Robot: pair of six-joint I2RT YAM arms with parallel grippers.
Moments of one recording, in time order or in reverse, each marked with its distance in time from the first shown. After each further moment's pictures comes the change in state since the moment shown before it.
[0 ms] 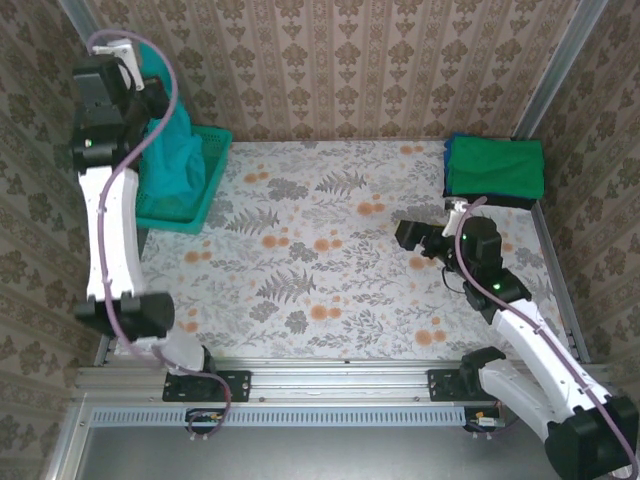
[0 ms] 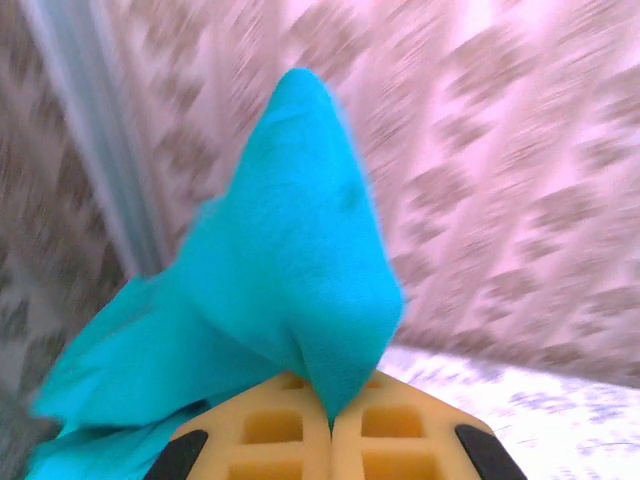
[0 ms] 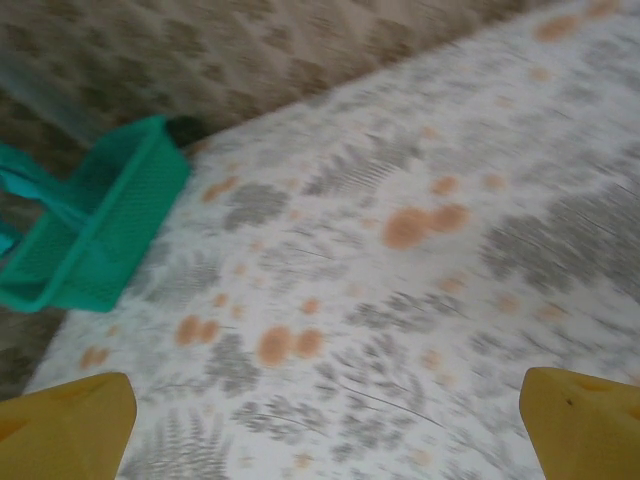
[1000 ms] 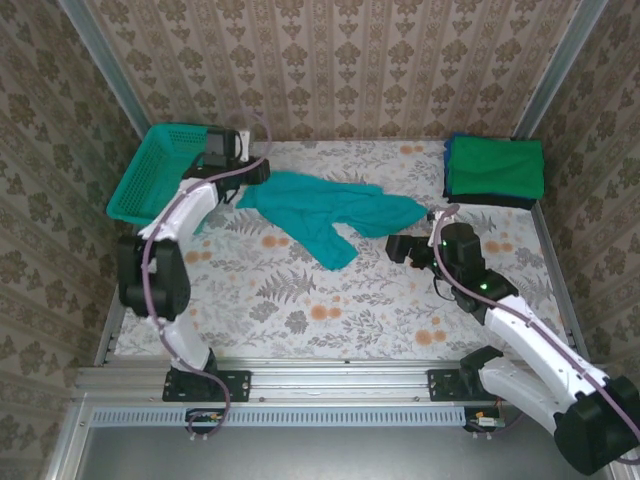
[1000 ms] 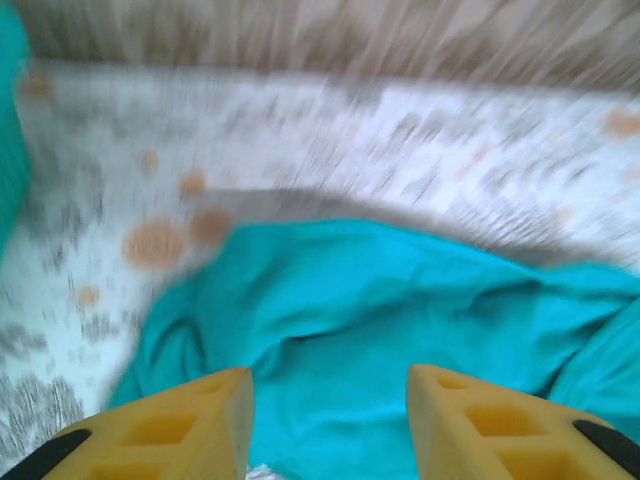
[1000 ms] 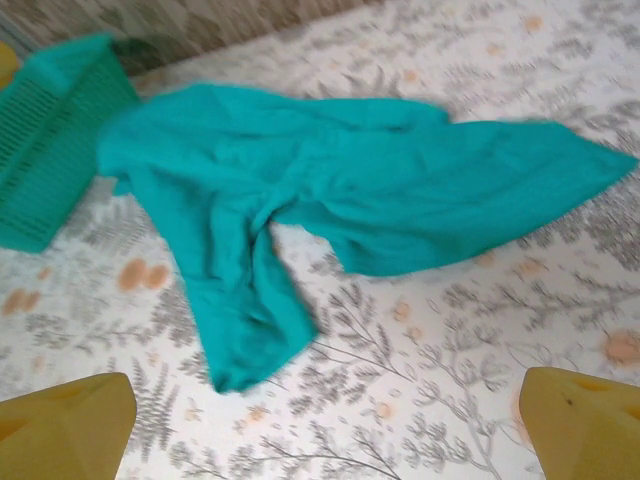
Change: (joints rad) left arm -0.217 0.227 -0.644 0.351 0.123 -0.066; right arm 0.103 0.072 -0.054 -0.053 0.173 -0.061
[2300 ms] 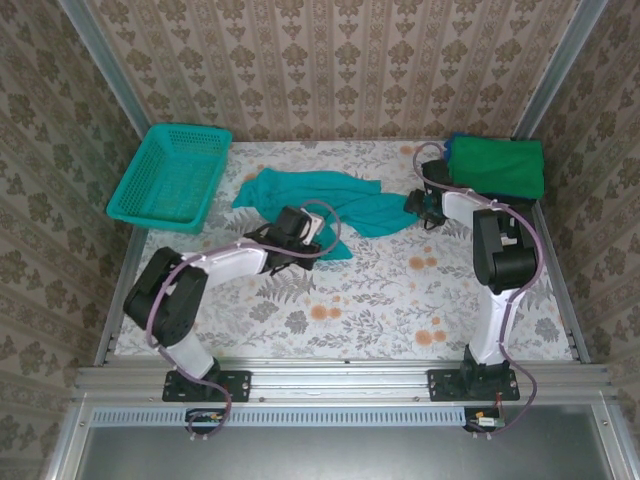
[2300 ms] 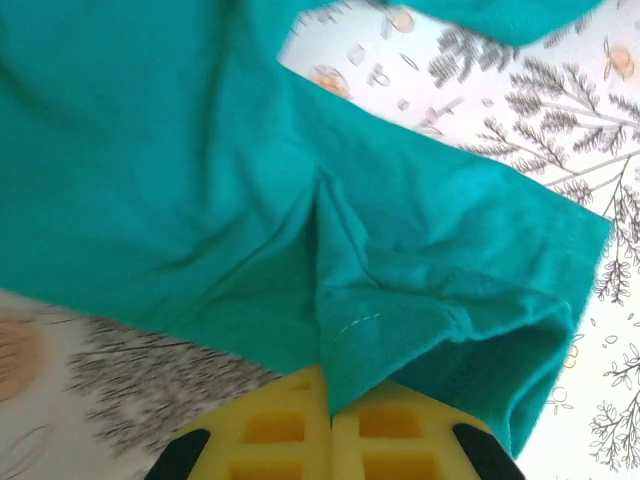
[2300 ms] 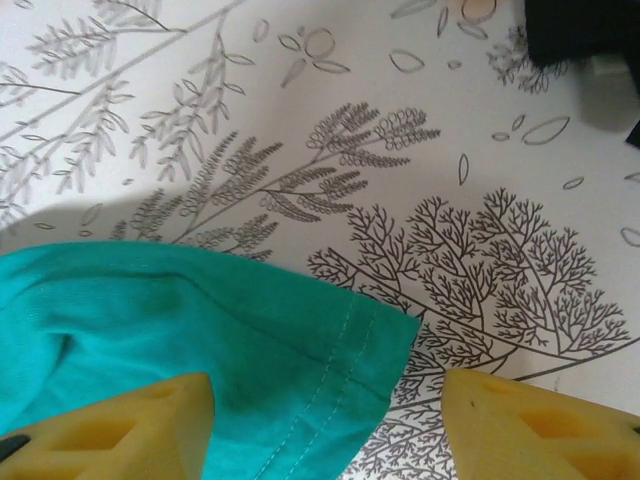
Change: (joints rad) left arm -0.441 -0.177 -0.546 0.205 -0.097 0.039; right arm -0.280 1.100 0.721 -0.153 0.085 0.083
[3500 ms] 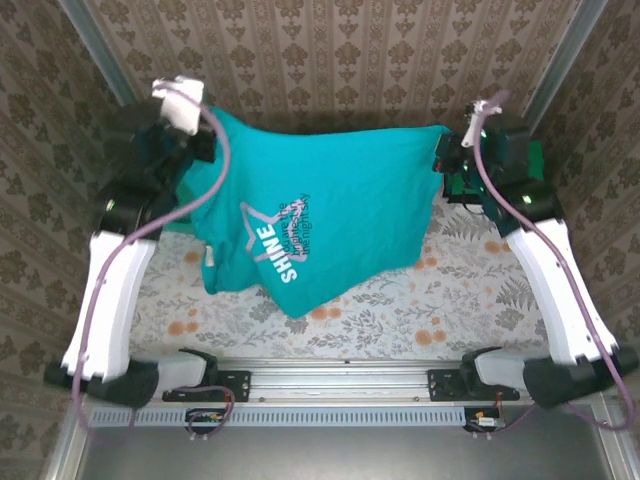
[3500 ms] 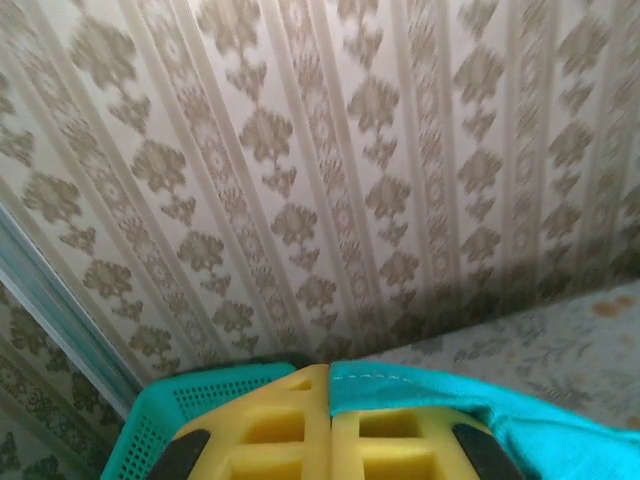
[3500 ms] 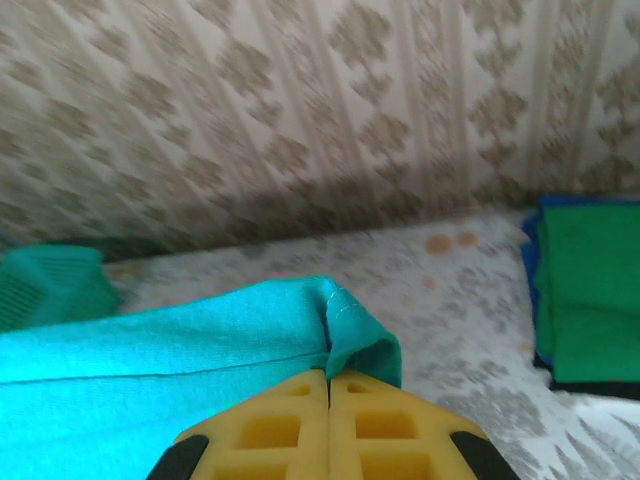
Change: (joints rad) left arm 0.338 -0.325 0.877 -0.475 -0.190 0.342; right arm 0.098 -0.720 0.241 -0.327 -0.013 -0.204
